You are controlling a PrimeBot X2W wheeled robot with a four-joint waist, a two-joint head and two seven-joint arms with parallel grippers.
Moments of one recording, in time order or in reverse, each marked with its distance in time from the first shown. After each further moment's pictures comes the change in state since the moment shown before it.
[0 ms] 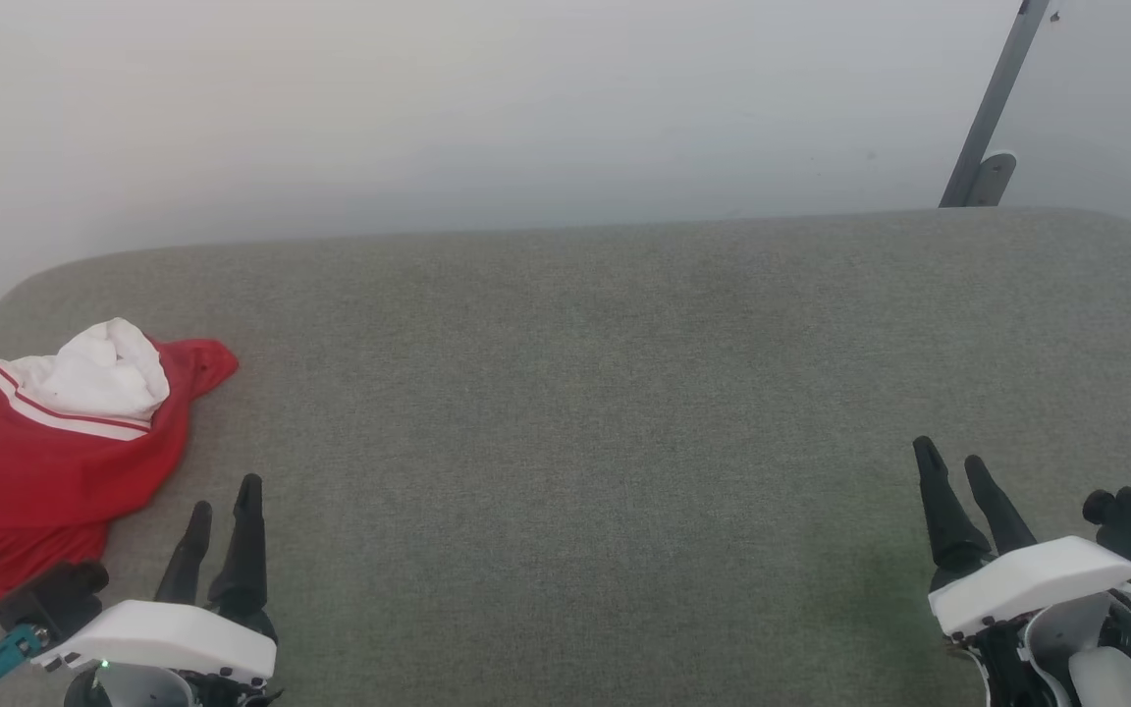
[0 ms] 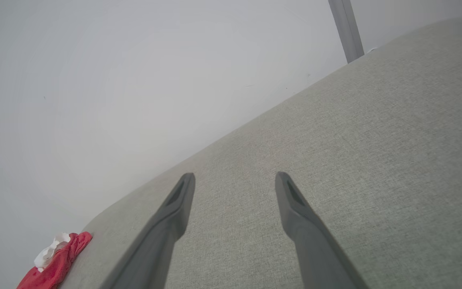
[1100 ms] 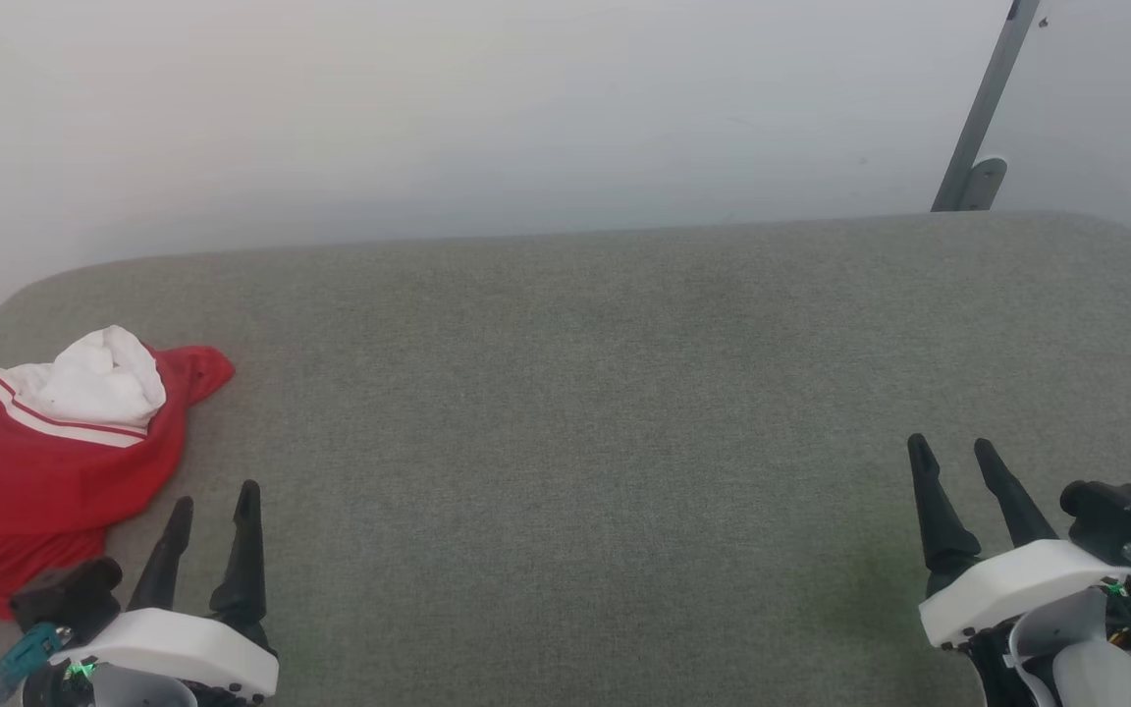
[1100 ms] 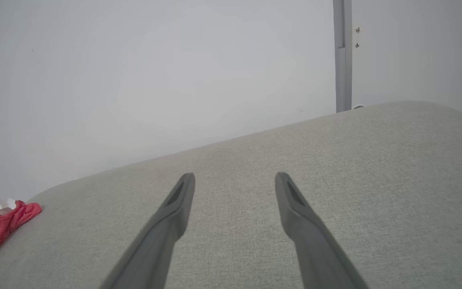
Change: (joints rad) left arm 0.000 0.021 0.005 0.028 0.277 -0.013 -0.080; right arm -0.001 -0.011 0.009 -0.008 -0.289 0.000 -0.074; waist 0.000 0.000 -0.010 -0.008
